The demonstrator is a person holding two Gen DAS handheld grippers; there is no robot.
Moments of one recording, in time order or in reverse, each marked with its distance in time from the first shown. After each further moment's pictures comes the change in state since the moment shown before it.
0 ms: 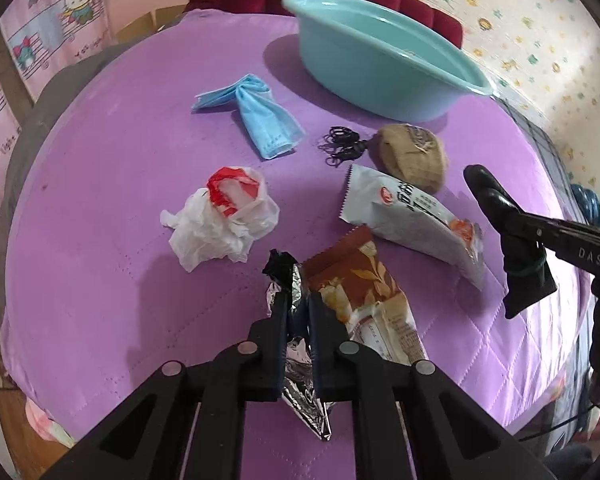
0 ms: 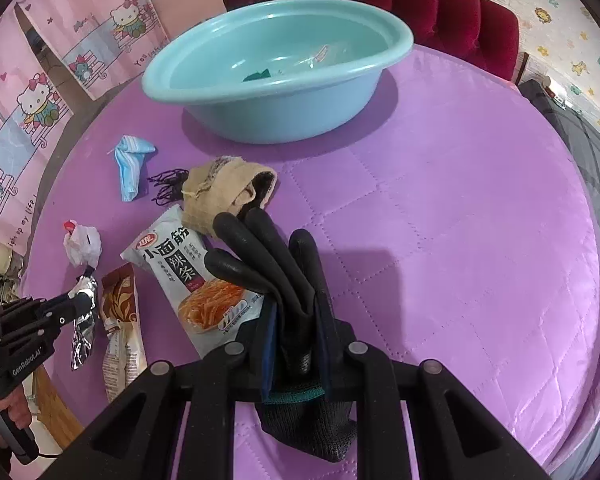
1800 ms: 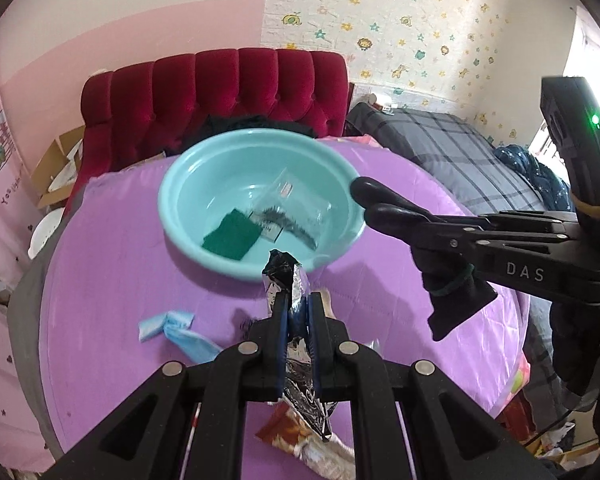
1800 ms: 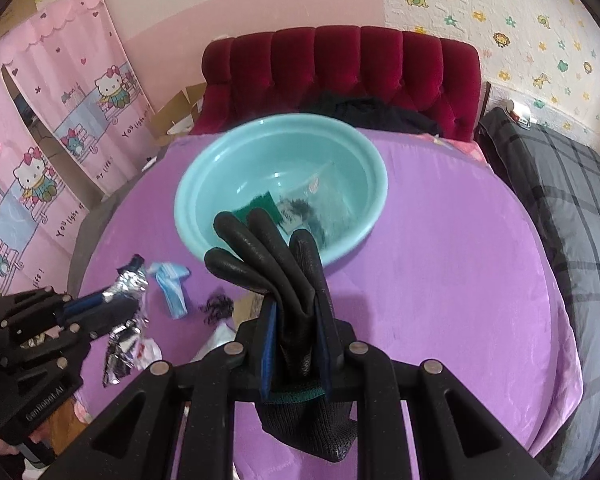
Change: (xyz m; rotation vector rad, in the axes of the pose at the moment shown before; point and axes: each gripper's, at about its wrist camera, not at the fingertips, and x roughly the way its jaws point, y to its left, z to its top) left arm -0.090 -0.070 0.131 0.364 -0.191 -0.185; right arm -0.104 0.021 0.086 0.117 -0.179 -0.038
